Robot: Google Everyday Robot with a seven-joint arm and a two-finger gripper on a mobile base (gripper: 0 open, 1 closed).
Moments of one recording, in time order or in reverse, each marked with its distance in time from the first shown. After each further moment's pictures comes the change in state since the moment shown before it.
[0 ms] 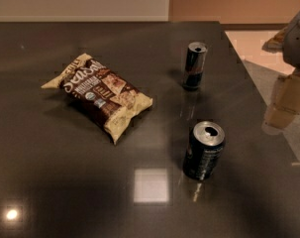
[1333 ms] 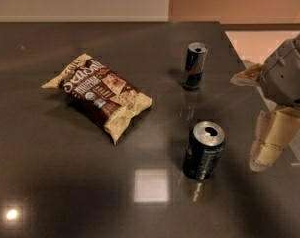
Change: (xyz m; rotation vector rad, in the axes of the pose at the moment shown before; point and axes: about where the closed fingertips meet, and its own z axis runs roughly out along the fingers) arm -0.024 0.060 0.036 -0.185 -0.167 -0.140
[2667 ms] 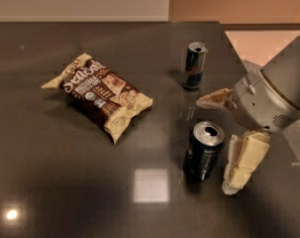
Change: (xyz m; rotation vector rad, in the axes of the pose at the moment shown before) arm -0.041 0.032 0.048 -0.125 -0.193 -0.112
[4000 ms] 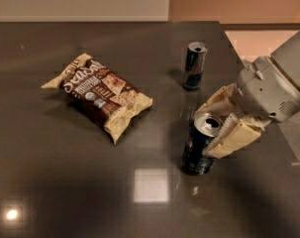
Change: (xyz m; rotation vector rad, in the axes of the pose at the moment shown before) arm -0.015 -0.008 -0.016 -0.003 -0.092 0.003
